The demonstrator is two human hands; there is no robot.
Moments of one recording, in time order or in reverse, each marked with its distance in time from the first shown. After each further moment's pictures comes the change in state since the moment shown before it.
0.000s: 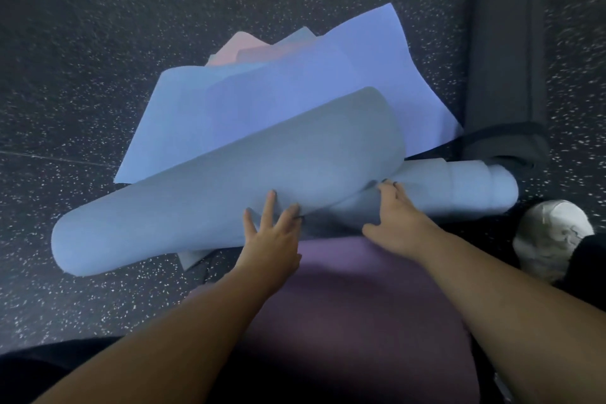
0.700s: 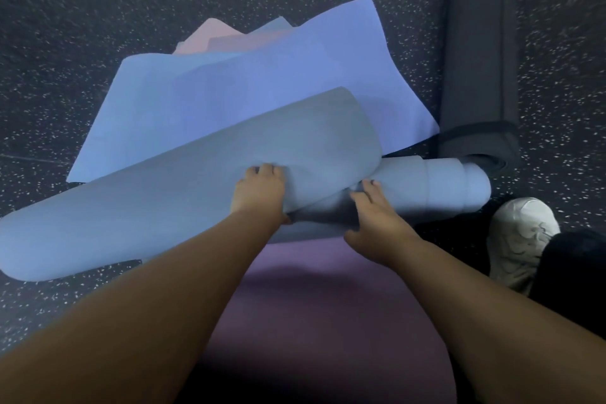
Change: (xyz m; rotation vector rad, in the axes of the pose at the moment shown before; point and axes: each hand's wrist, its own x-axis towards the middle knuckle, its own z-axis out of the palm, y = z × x) left_hand 0.073 -0.002 -0.050 -0.198 -0.034 -0.137; right_hand 0.002 0.004 0.005 -0.071 -0.008 -0.001
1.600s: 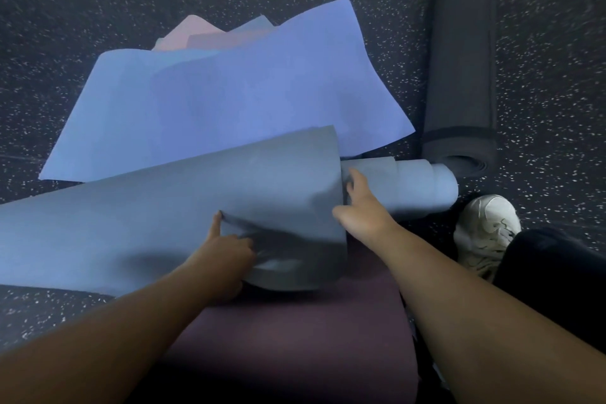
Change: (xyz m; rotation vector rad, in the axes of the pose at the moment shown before) left_hand -0.066 -0.007 0.038 0.389 -0.278 0.406; right_hand 0.004 0.019 -0.008 0.816 0.079 0.052
